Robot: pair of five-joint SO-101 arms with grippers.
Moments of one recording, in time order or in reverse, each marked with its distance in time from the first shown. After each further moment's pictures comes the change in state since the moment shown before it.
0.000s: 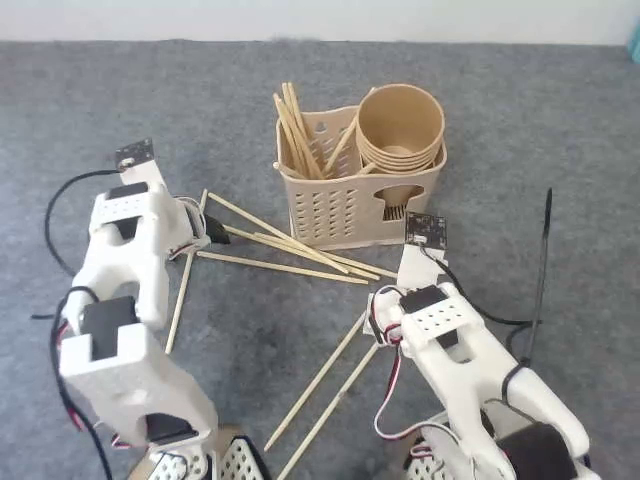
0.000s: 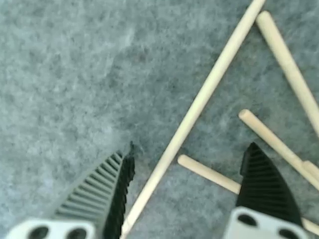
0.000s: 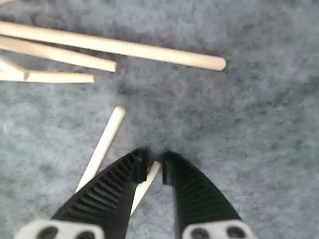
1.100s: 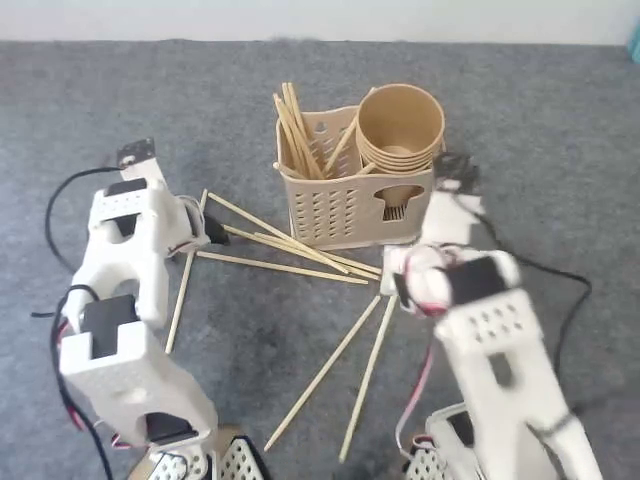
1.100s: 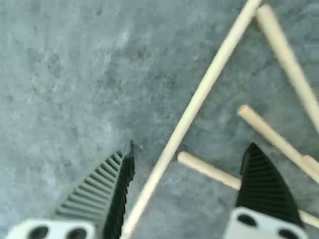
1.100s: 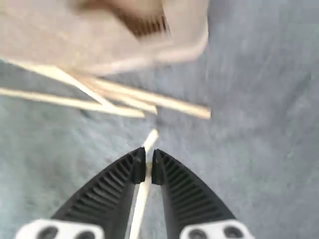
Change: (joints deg) left arm 0.0 0.4 -1.8 -0.4 -5.6; right arm 7.6 -22.2 -27.5 31.5 12.2
